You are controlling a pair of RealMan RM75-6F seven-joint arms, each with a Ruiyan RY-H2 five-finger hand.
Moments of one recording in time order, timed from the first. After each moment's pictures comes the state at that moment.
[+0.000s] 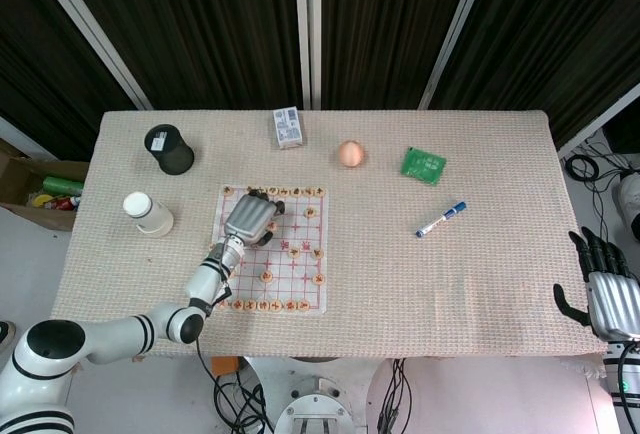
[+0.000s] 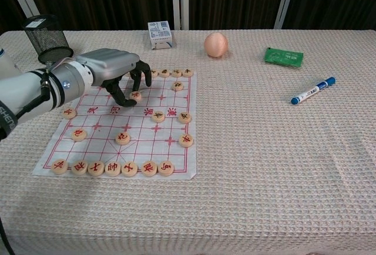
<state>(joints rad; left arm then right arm) -0.89 -1.78 -0.16 -1.15 1.00 0.85 0.41 0.07 -1.07 0.07 -1.68 -1.38 1.40 -0.01</state>
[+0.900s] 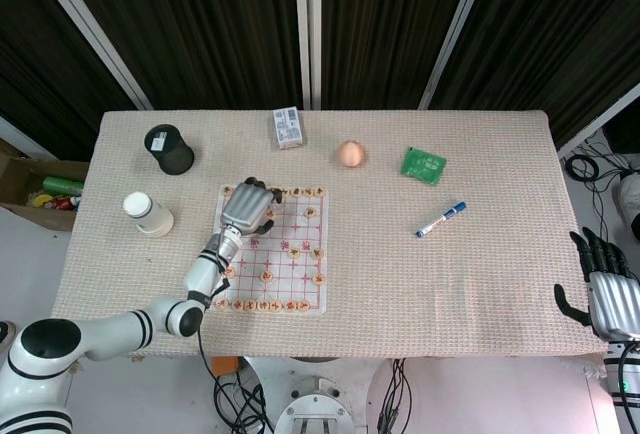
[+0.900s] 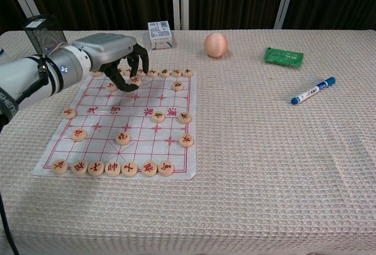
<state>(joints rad) -0.89 -1.77 -0.21 -1.13 1.02 0.86 0.39 0.07 -1.07 0.07 -1.69 -1.37 1.39 -0.01</state>
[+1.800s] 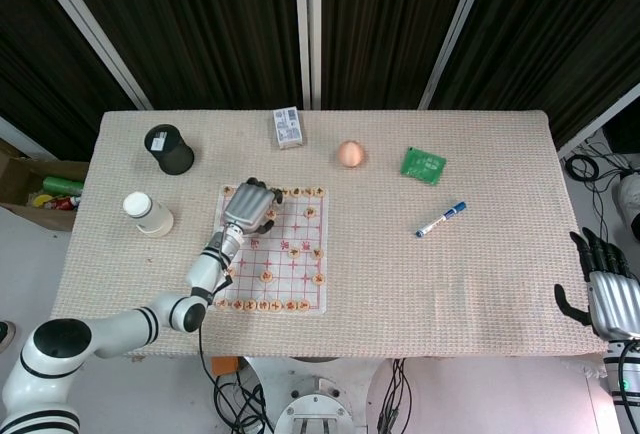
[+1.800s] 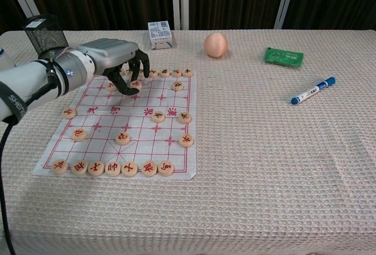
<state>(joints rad) -0.90 -1.81 -0.21 -1.04 1.04 0.81 0.35 0.07 -1.06 0.07 -1.70 -1.36 1.38 -0.02</state>
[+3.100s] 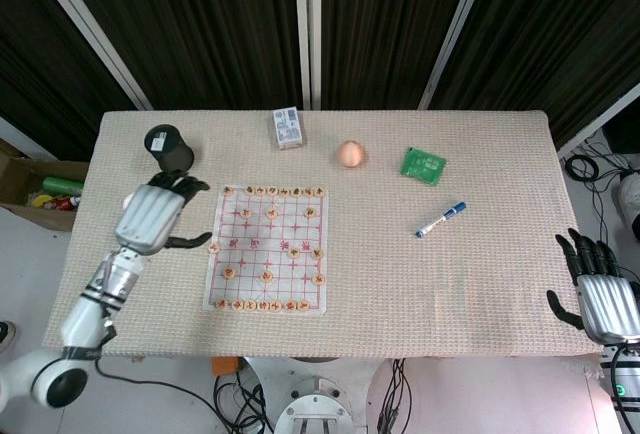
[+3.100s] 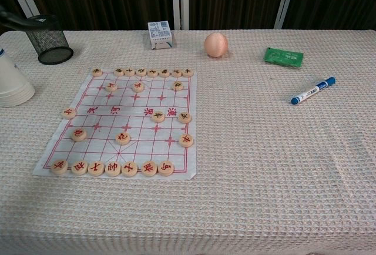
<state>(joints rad) -0.57 -1.08 -0.12 -1.91 1.24 1.20 0.39 0.07 -1.06 0.04 -1.66 -1.48 1.41 -0.08</state>
